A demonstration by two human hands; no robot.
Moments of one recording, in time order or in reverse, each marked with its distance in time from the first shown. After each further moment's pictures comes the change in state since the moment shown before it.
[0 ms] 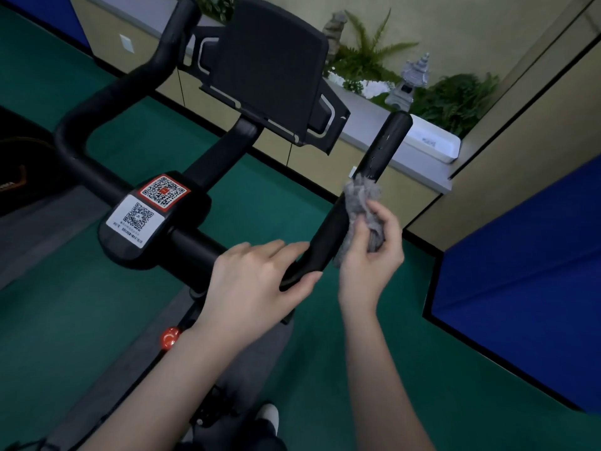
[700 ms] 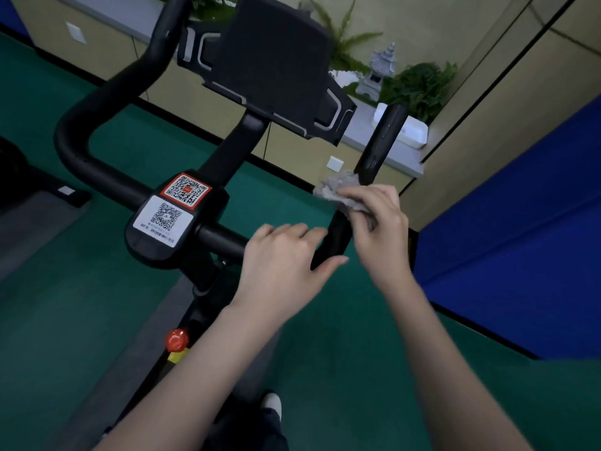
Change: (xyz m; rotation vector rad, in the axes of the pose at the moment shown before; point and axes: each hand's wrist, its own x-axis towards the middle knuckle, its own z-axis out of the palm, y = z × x) left_hand 0.006 -0.012 -0.005 -0.068 -0.141 0.029; right_hand 0.010 -0.031 -0.011 -0.478 -0.463 -0.409
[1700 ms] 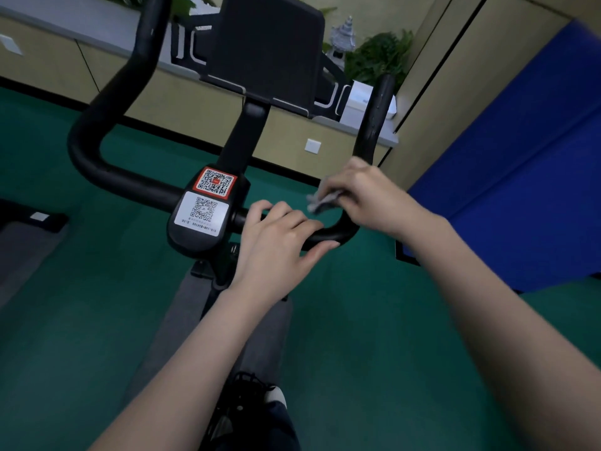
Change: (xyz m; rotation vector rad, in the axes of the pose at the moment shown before) left_hand -0.024 -0.056 -0.015 -0.038 0.124 0.271; right_hand 0.019 -0.051 0.002 -0.395 -0.618 -0.011
